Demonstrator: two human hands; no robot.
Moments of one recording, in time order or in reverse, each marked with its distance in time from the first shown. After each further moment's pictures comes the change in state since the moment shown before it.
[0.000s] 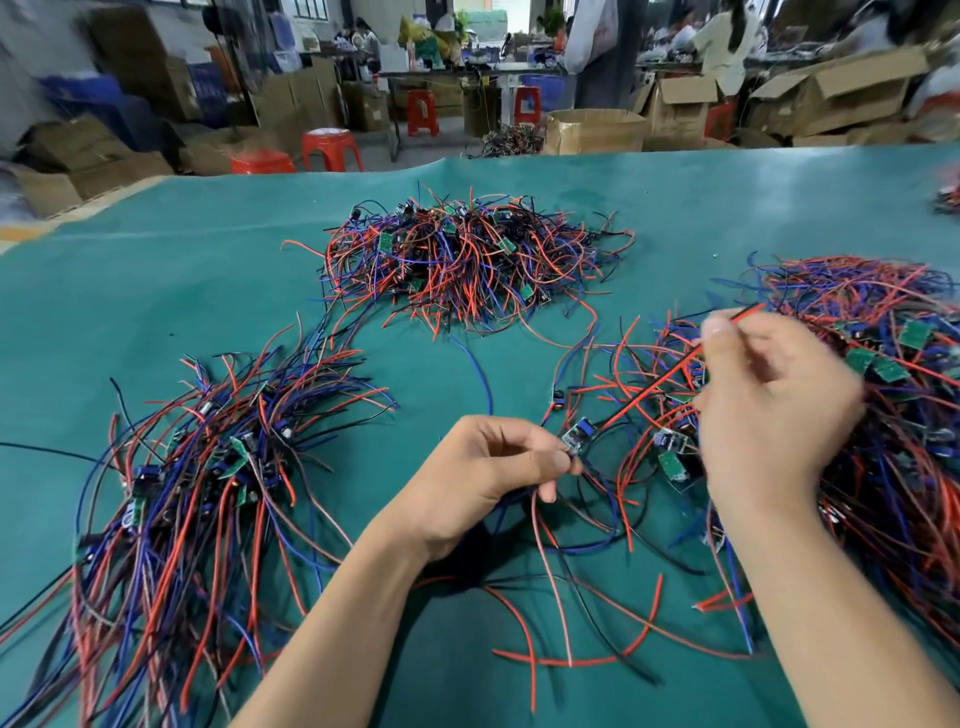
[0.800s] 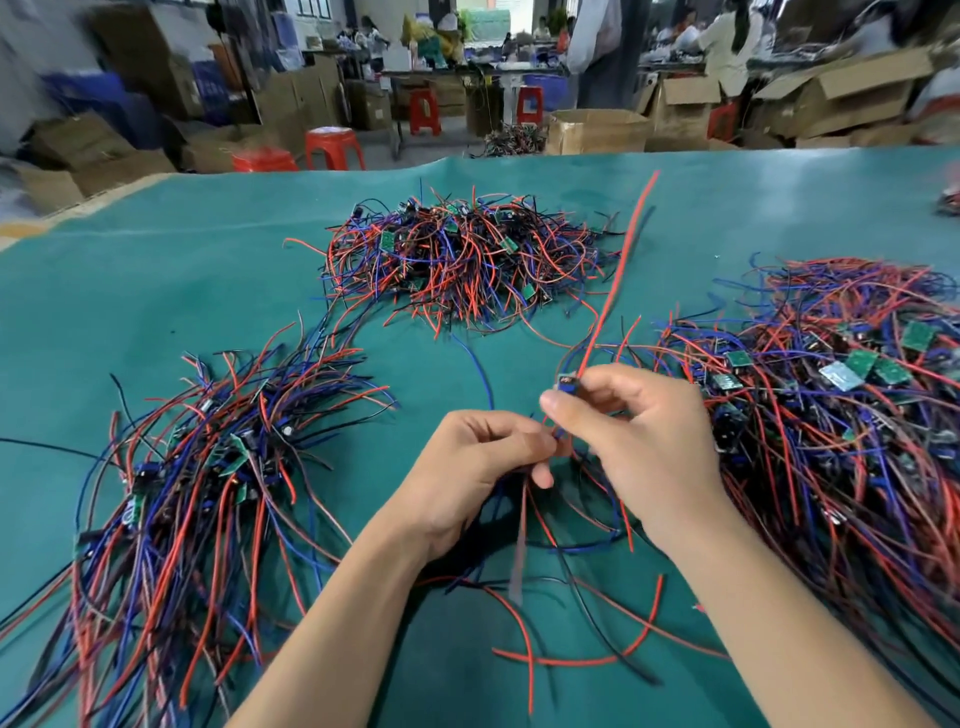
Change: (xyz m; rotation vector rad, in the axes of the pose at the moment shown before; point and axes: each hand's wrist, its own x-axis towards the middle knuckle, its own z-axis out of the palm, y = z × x) left_hand 0.000 0.004 0.003 -0.124 0.130 -0.046; right_hand -0.047 -0.023 0.023 0.136 -0.642 0.127
